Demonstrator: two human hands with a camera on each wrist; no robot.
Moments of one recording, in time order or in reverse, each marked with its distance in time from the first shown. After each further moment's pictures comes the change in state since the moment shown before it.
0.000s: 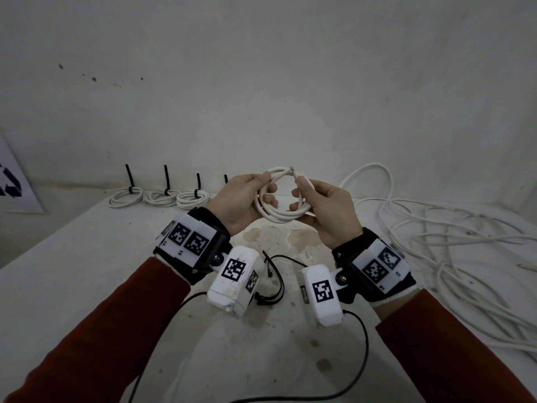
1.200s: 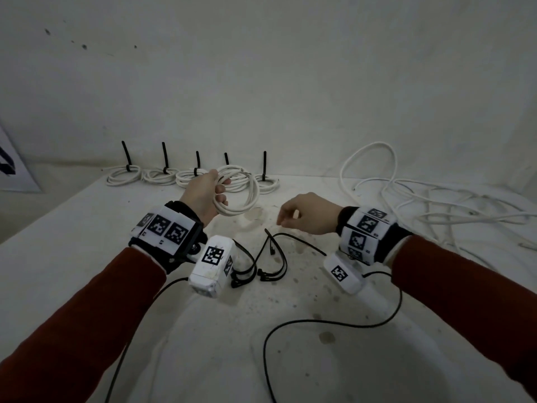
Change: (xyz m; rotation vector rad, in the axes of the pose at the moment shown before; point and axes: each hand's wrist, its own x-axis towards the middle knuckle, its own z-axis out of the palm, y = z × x) left_hand 0.010 -0.025 -0.071 0.026 0.405 -0.133; right_hand 0.032 0.039 -0.018 -1.503 -0.721 -0.185
